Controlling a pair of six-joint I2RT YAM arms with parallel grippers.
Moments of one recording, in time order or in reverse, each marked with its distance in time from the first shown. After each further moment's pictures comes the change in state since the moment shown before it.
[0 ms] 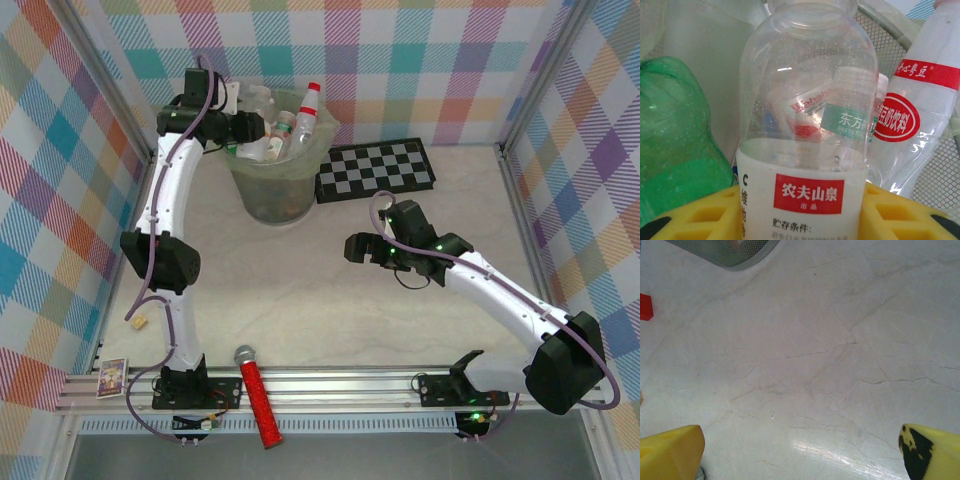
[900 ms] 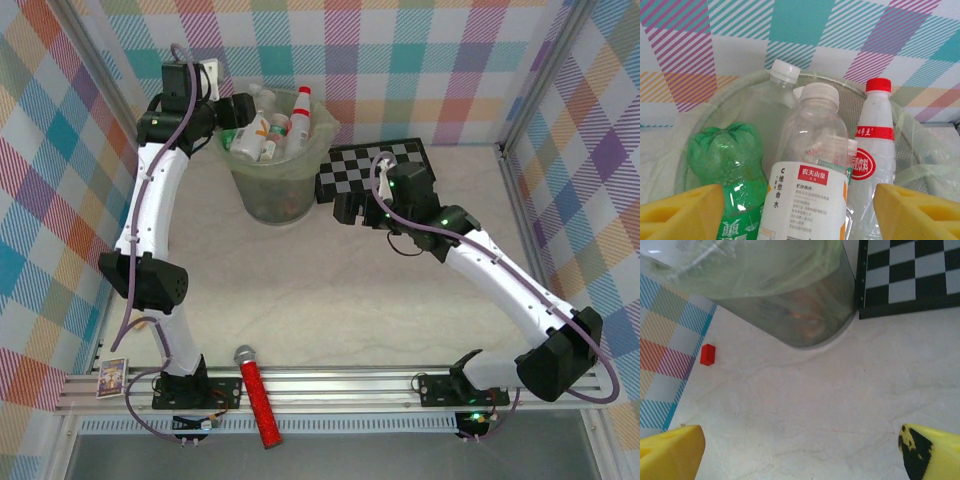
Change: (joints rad) left arm 0.001 -0.203 -0.150 0.197 -0.162 -0.030; right arm 0.000 0.076 0.307 0.031 0.032 -0.100
